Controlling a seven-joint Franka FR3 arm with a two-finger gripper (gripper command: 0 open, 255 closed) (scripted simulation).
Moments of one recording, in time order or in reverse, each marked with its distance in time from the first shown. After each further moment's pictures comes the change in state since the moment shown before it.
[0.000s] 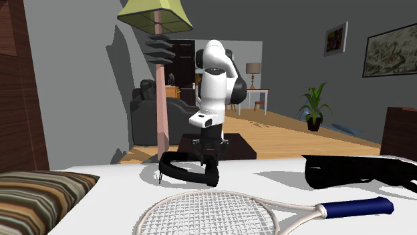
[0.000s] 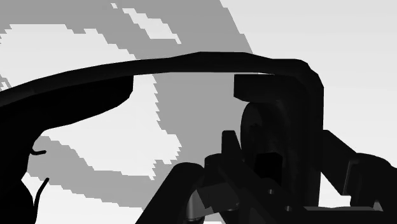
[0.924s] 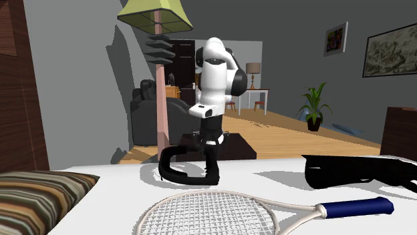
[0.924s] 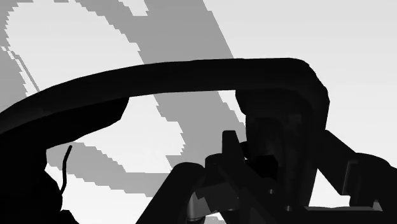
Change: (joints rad) arm 0.001 -0.039 0.000 0.022 0.001 -0.062 -0.002
